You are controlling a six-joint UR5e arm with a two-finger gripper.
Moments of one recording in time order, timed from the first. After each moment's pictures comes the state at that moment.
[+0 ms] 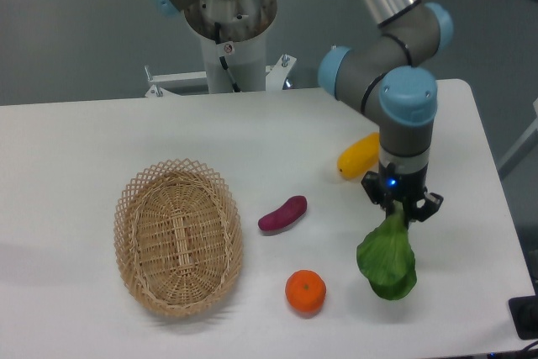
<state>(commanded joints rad) 2.63 -2.07 -1.69 -0.70 1.56 1.19</state>
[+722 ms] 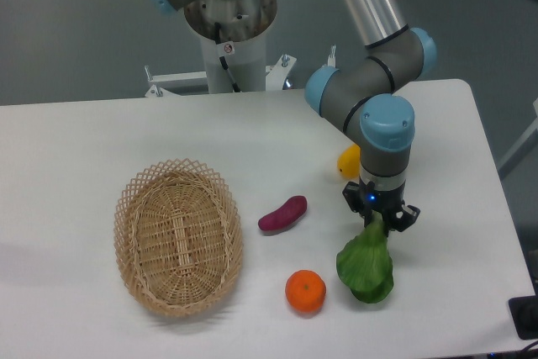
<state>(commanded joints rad) 2.62 -2.08 -1.71 -0.69 1.56 1.20</state>
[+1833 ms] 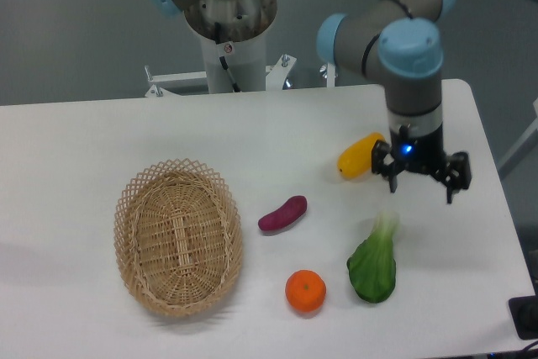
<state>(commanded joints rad) 2.72 -1.85 -1.64 -0.81 1.57 1.25</state>
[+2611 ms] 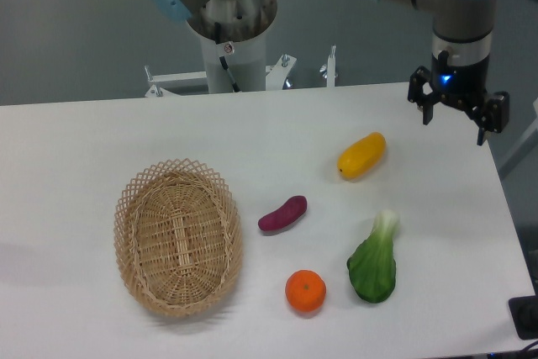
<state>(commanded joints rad) 2.84 -1.78 -1.61 -1.01 1.51 1.58</state>
